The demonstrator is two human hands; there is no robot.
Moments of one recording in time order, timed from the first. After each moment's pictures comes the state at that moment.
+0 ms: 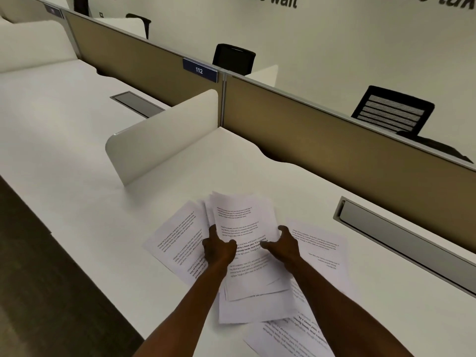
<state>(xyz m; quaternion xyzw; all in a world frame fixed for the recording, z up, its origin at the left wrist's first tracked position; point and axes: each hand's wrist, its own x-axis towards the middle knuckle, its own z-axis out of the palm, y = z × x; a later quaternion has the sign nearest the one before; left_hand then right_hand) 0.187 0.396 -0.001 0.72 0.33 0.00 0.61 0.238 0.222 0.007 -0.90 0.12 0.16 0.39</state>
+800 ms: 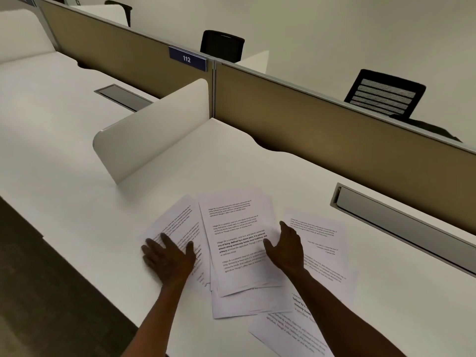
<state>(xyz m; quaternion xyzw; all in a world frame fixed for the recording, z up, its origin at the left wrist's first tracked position) 0.146 0.488 -0.055 0.89 0.37 0.01 0.25 0.197 0.220 -0.008 -0.96 0.07 0.07 0.27</state>
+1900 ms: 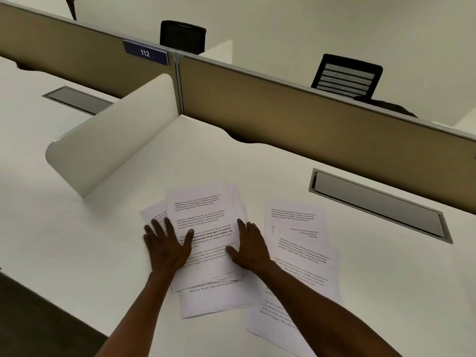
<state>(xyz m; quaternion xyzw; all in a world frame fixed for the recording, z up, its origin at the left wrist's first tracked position) 0.197 0.495 -0.064 0.96 0.17 -0.05 0.20 0.193 0.264 -0.025 -0.96 -0.02 0.15 0.22</state>
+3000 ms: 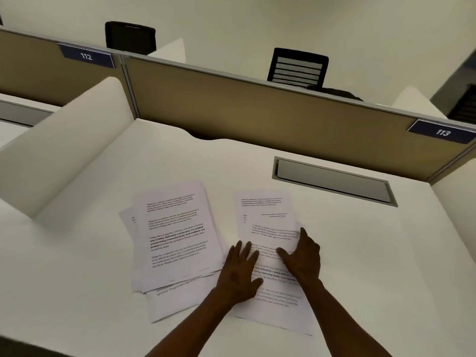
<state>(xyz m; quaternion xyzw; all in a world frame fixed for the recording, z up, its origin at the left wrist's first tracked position) 0.115 0.294 -0.057 0.93 -0.31 -0.11 0.17 0.102 0.094 -0.018 -0.92 0.31 0.01 0.23</state>
